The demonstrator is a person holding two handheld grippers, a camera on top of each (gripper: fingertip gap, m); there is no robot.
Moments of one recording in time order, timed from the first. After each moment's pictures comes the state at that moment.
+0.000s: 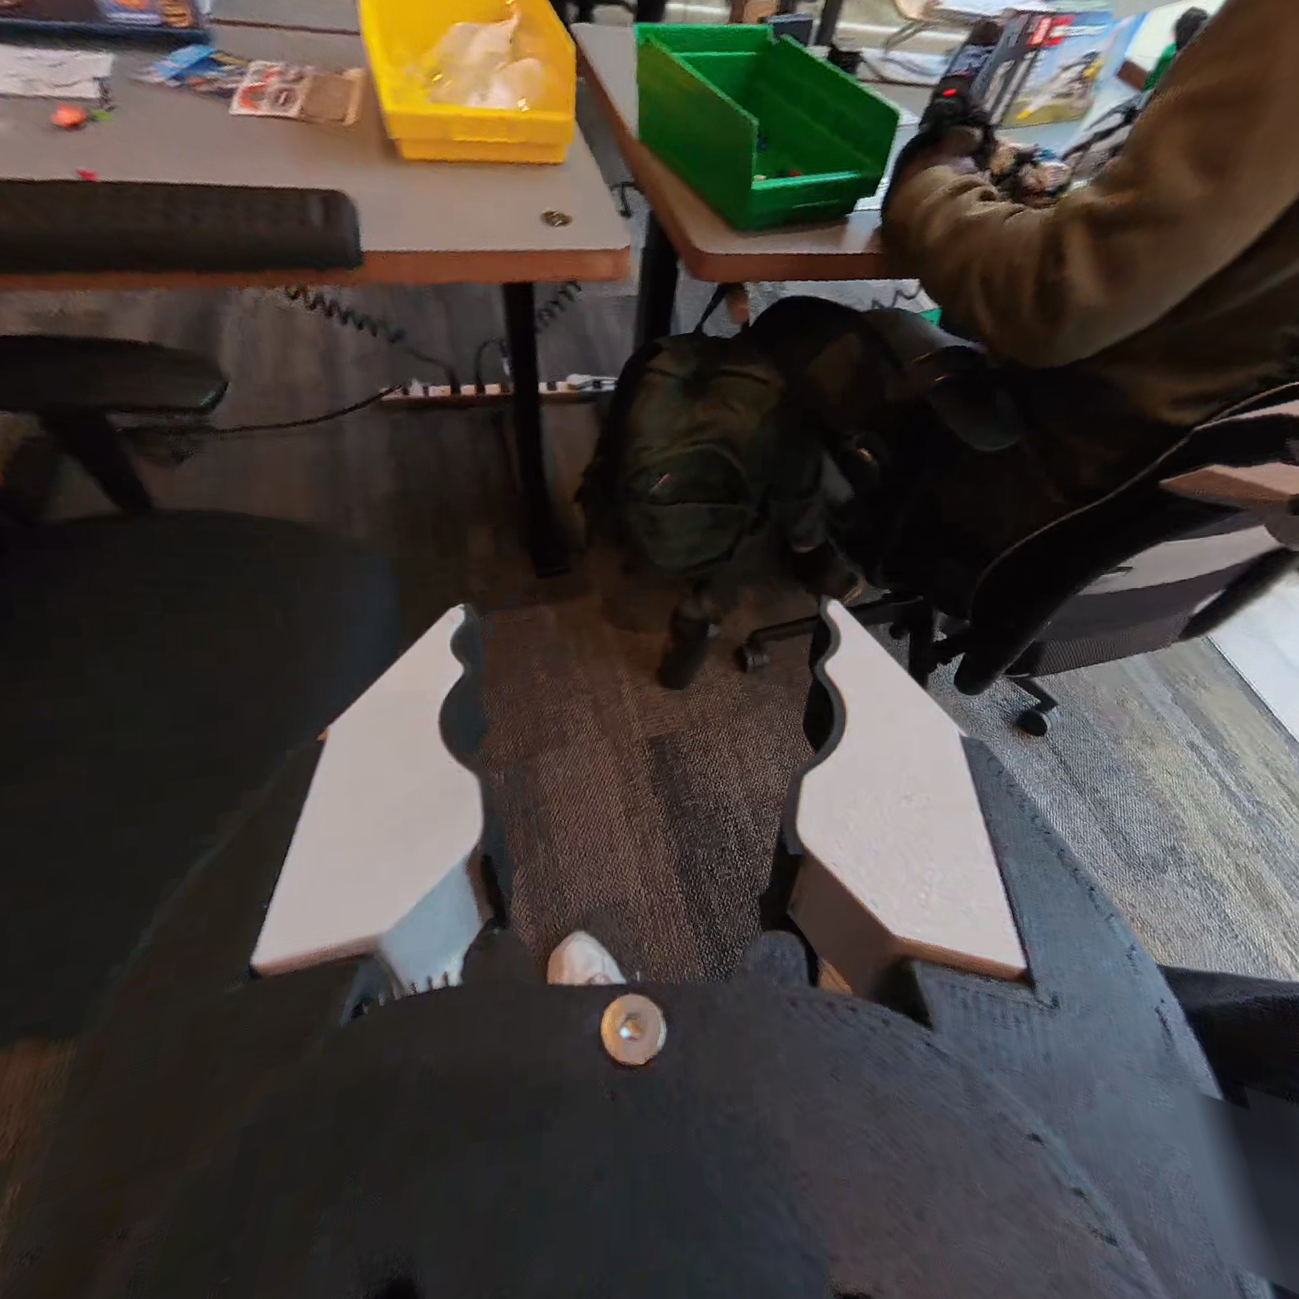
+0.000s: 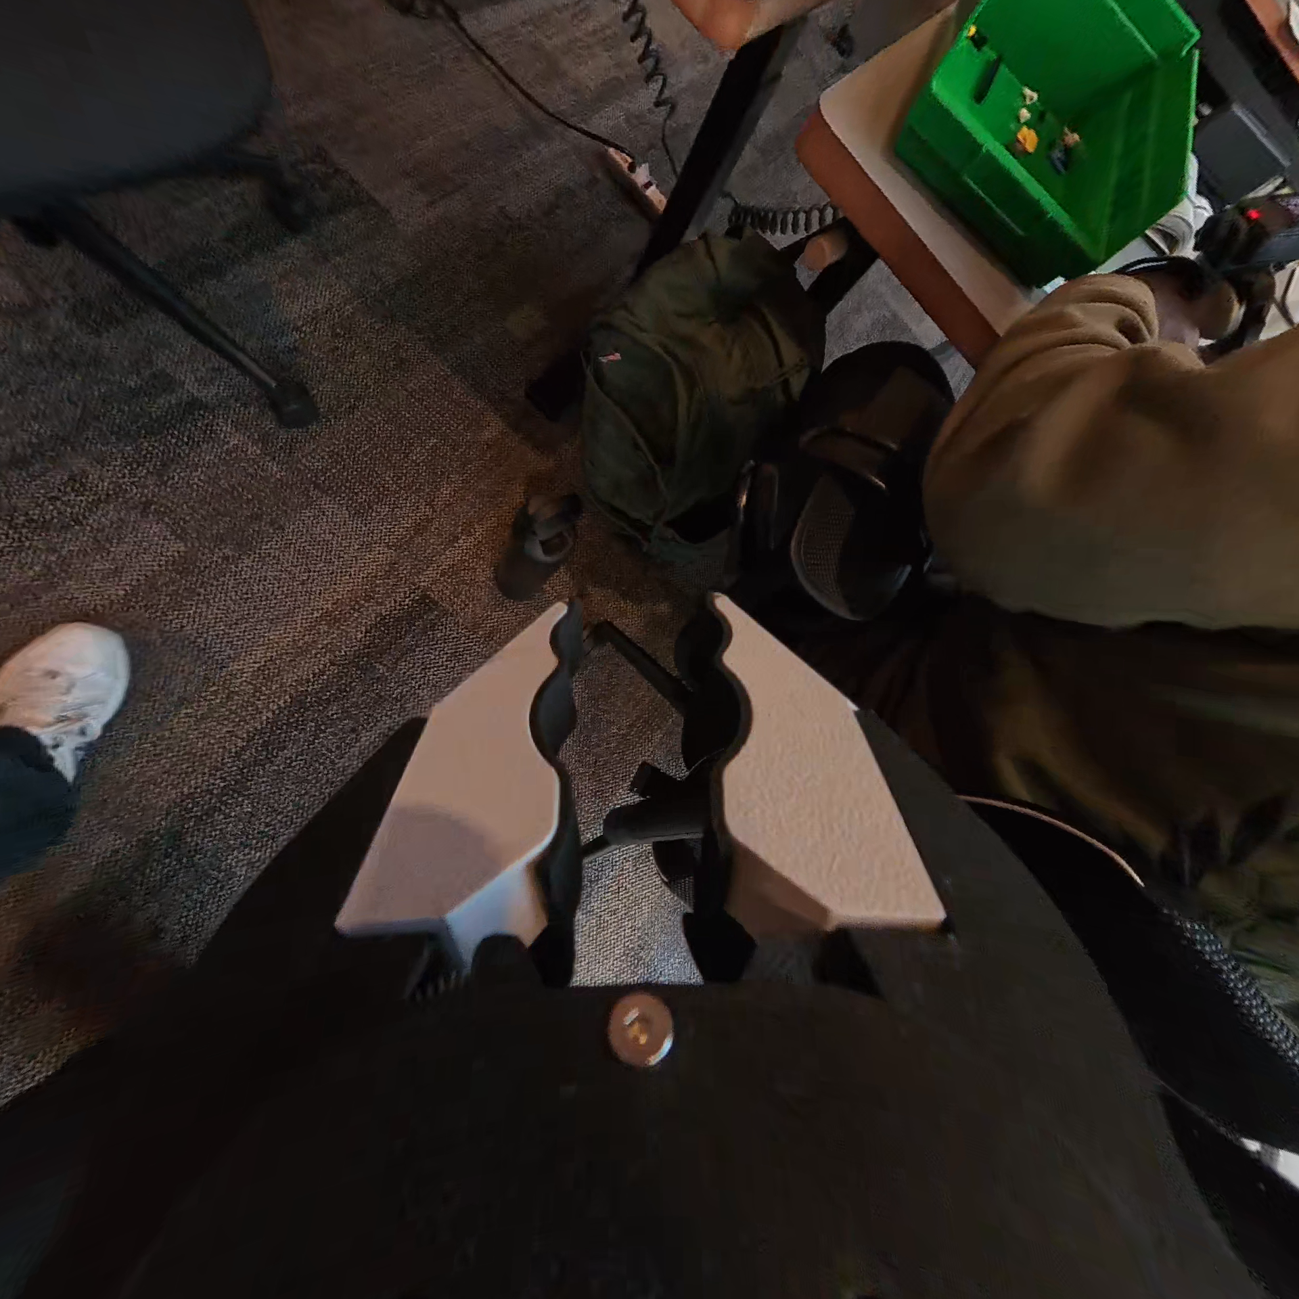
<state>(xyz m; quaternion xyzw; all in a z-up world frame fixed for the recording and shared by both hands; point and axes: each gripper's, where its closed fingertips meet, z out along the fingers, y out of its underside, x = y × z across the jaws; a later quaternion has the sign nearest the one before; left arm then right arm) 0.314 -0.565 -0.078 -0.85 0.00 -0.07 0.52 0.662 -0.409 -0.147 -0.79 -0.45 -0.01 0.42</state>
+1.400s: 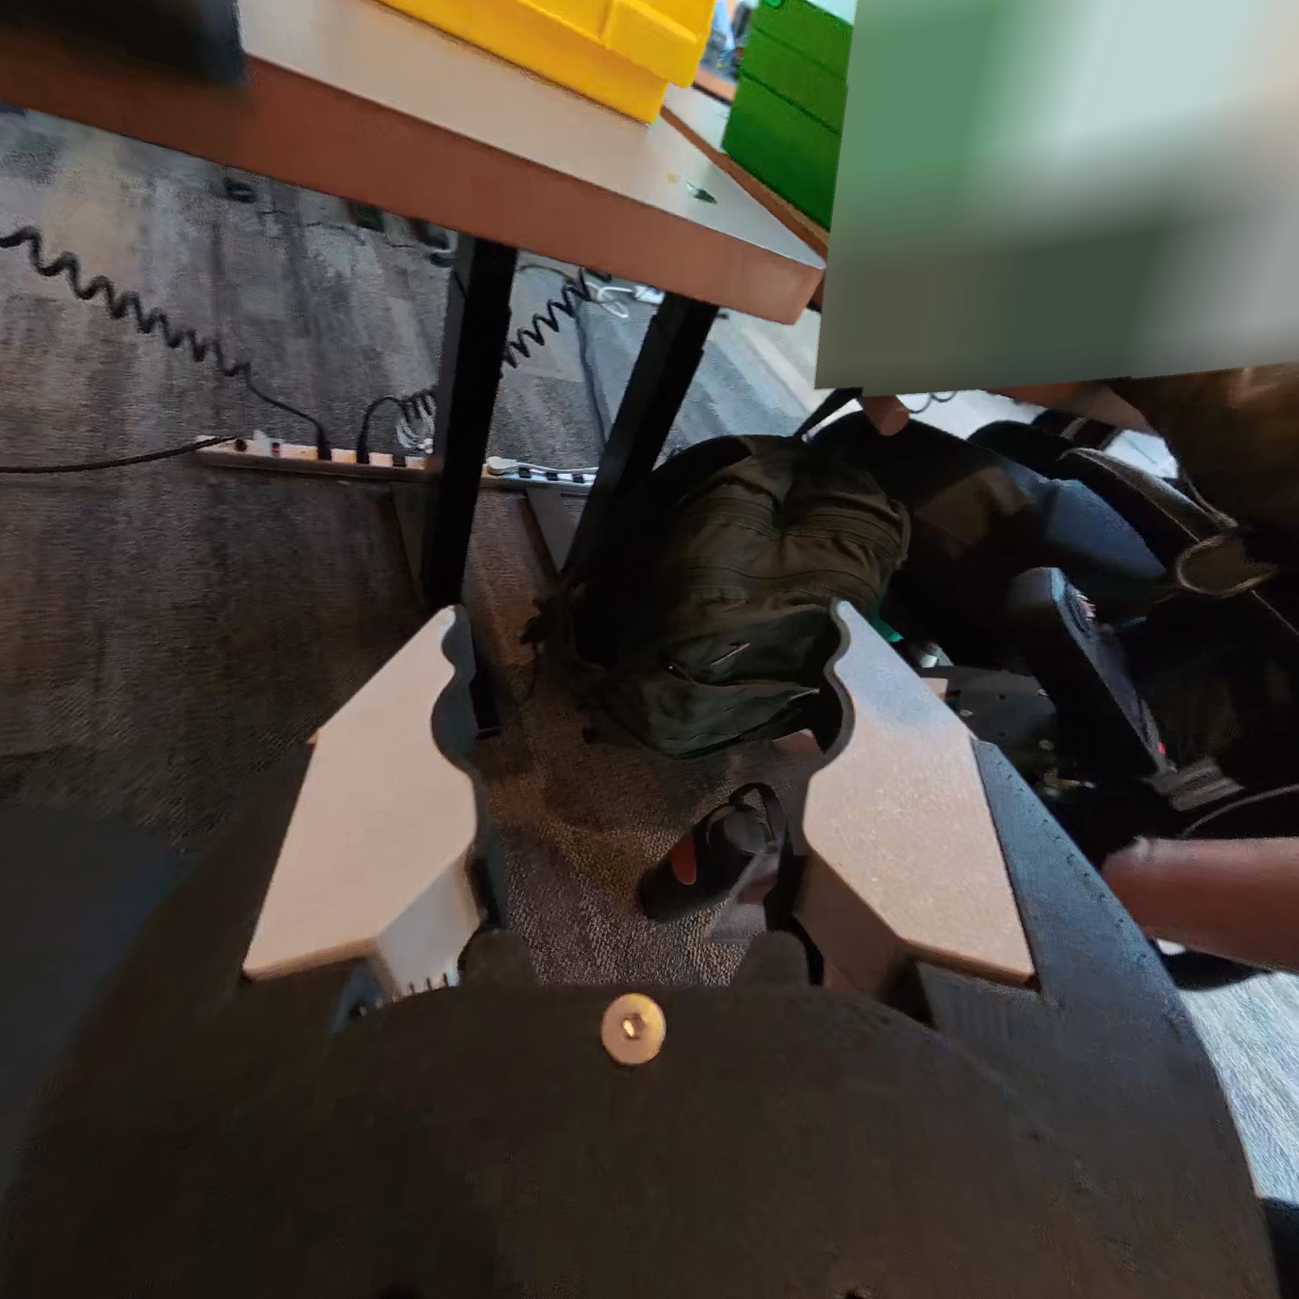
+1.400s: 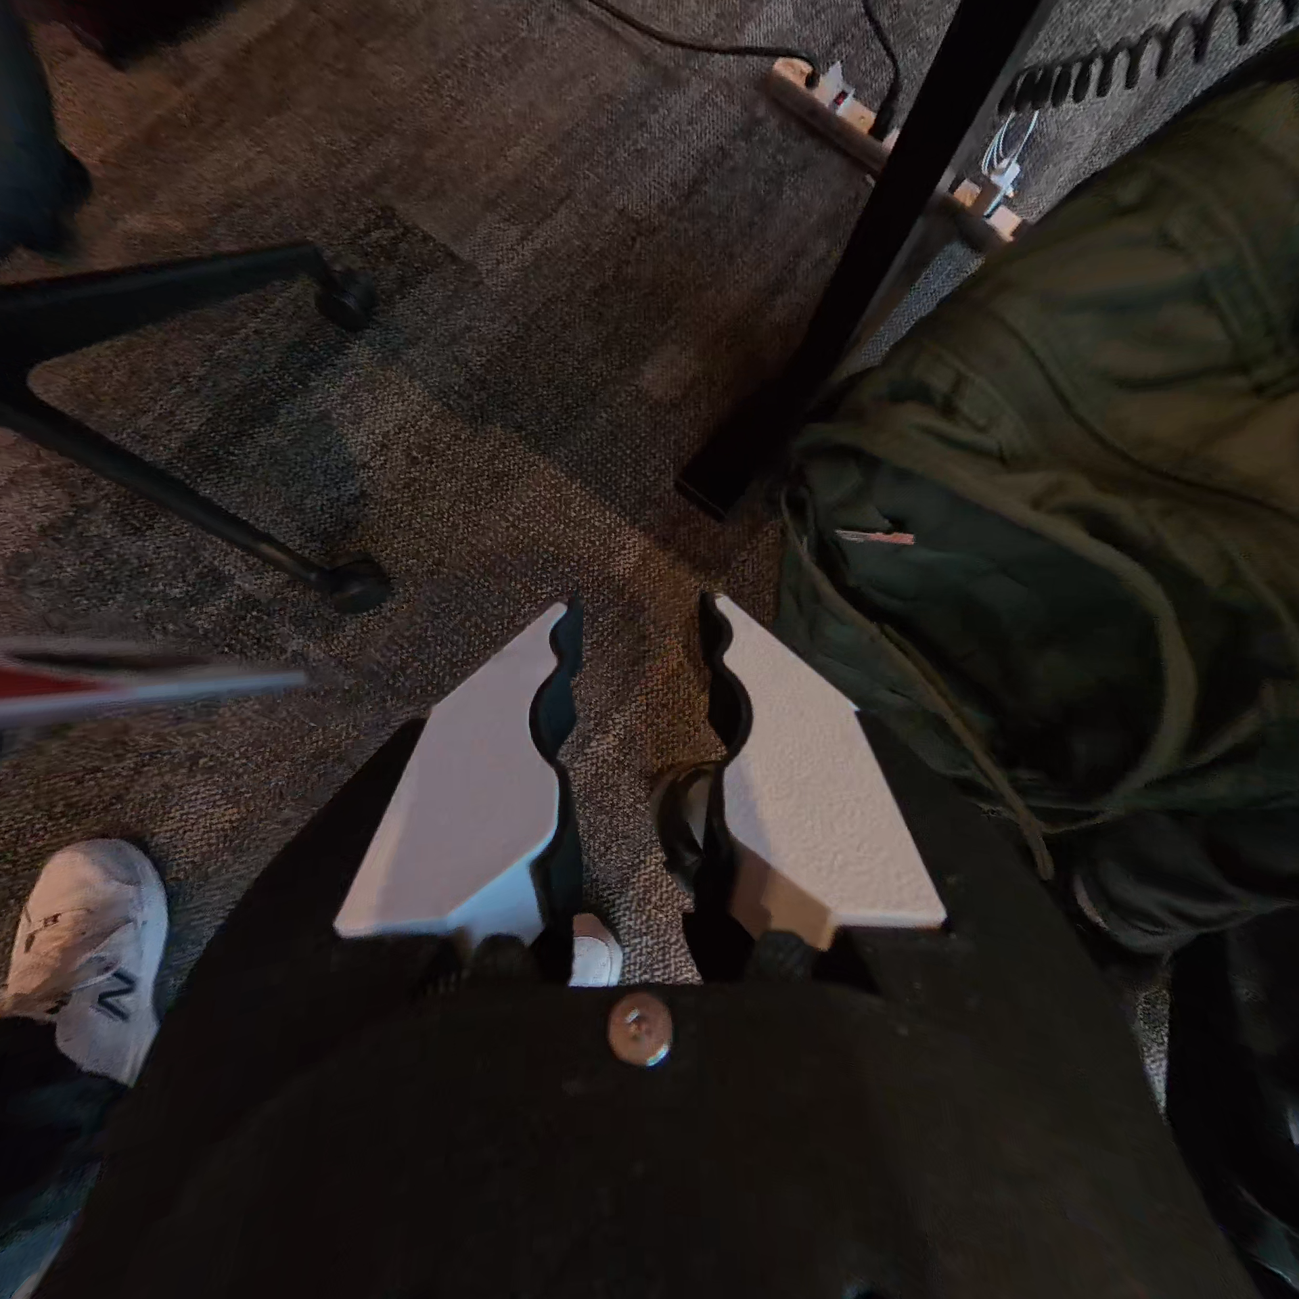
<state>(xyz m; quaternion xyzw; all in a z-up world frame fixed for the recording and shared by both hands) 0.217 -0.208 -0.299 -0.80 -0.02 -0.22 0.57 0.401 -0.154 -0.471 -0.84 -0.40 0.13 0.36</state>
